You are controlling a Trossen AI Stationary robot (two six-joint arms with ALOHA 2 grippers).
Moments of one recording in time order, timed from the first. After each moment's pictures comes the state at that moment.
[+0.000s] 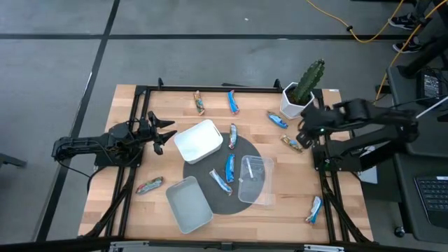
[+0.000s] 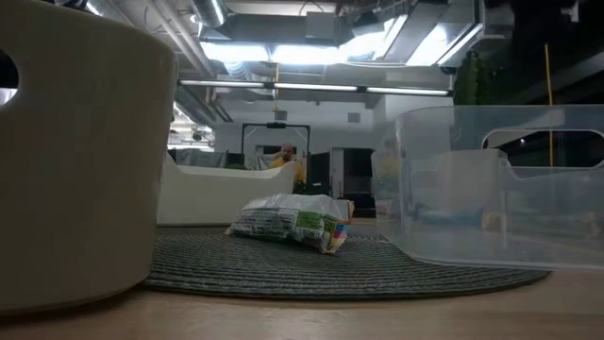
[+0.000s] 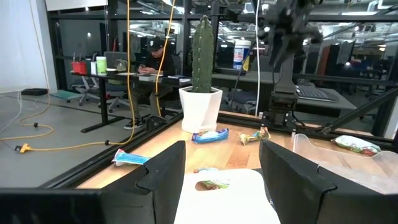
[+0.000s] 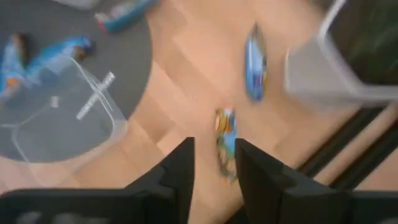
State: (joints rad) left arm 0.11 0.01 0.01 0.09 -0.25 -0.07; right arm 0.03 1.00 1.21 -1.45 0.25 0.76
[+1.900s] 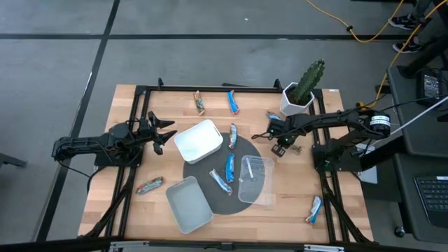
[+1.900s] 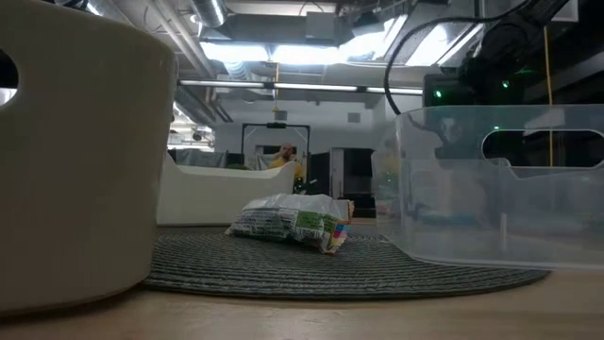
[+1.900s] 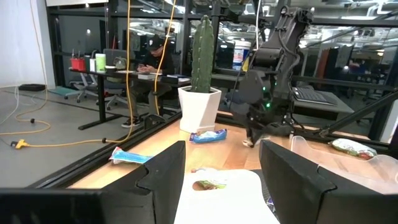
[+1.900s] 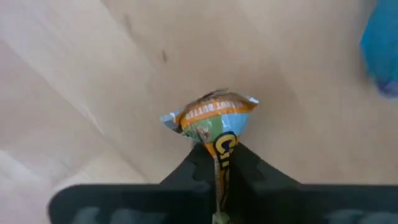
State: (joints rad) left arm 0.11 0.01 0.01 0.09 -0.25 -0.09; right arm -0.29 1.43 0.67 -0.73 0.05 0.39
